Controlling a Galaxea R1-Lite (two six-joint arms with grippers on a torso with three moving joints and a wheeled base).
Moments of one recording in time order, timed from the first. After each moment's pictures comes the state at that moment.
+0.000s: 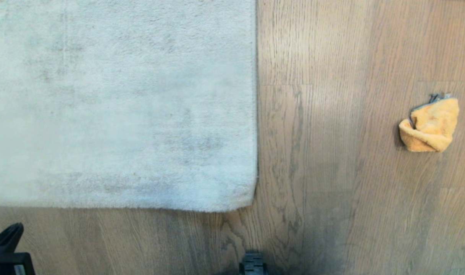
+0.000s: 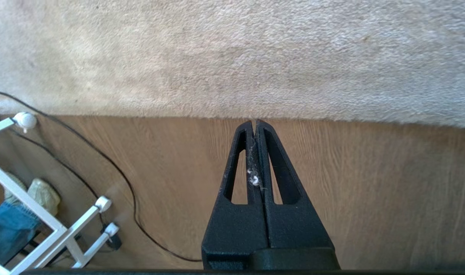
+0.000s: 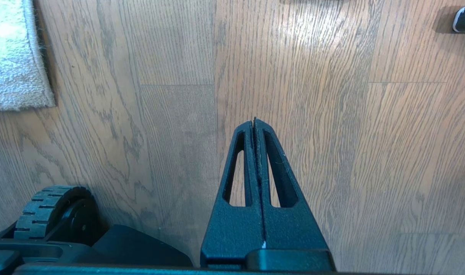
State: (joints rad) left arm -0.15 0.81 0.00 -0.64 0.50 0.17; right arm 0.00 0.00 0.00 -0.05 0.00 -0.01
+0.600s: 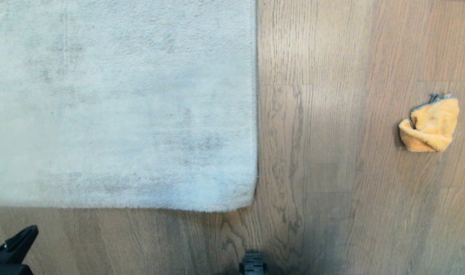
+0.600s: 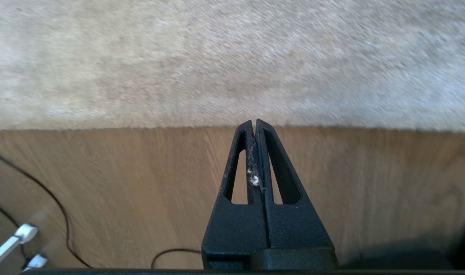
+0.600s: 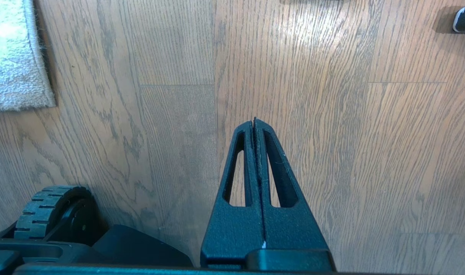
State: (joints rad) left arm -0.23 0.71 0.00 -0.56 0.38 0.06; right arm 0.00 0.00 0.00 -0.05 0.00 -0.01
